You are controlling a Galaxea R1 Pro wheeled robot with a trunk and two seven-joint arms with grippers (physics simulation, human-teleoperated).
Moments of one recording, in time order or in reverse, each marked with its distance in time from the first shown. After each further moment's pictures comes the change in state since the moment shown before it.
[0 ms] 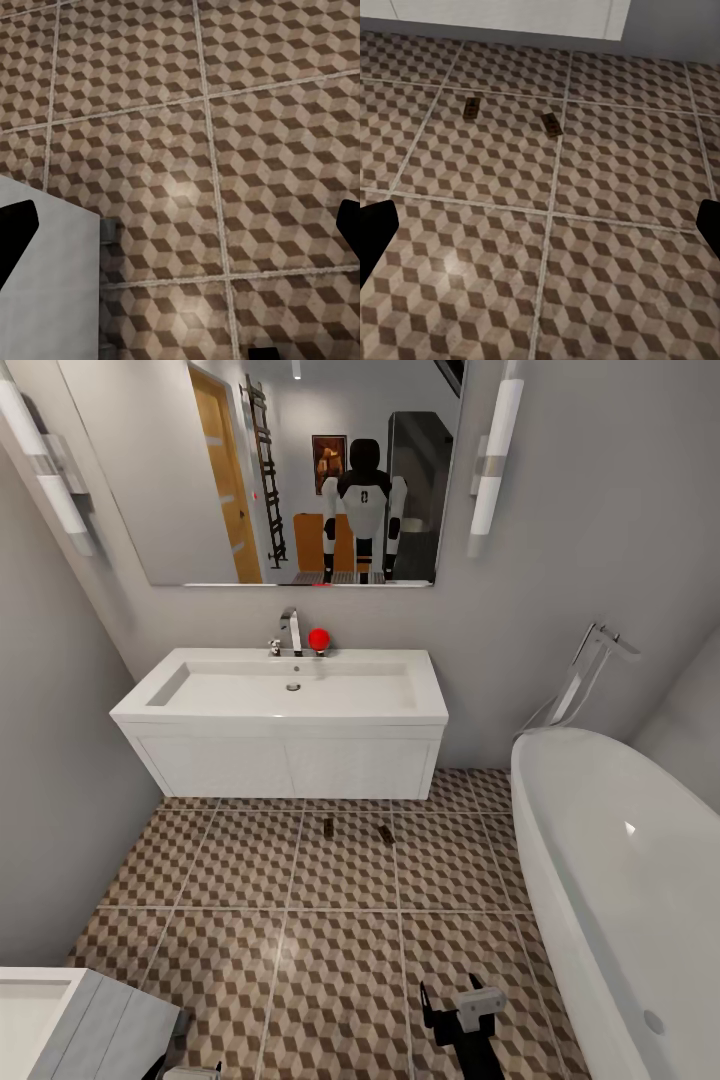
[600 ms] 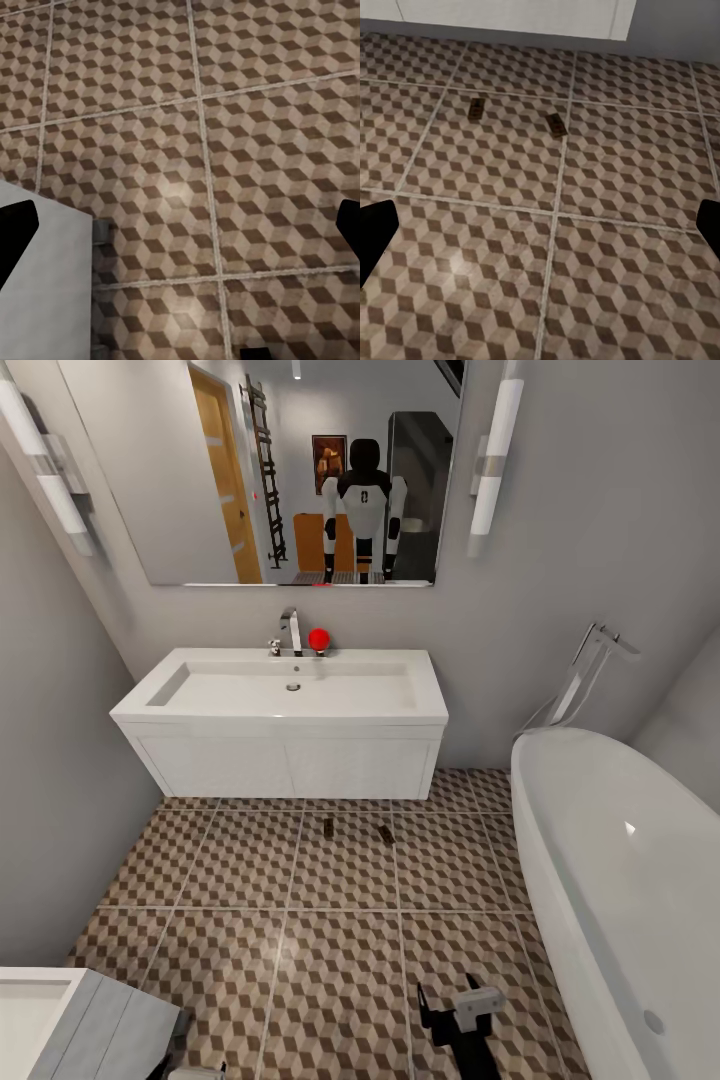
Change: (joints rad) left arm 0.000 -0.011 -0.001 0.000 -0.001 0.000 -0.002; right arm 0.000 0.008 0.001 0.000 0.000 0.000 0.004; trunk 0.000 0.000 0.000
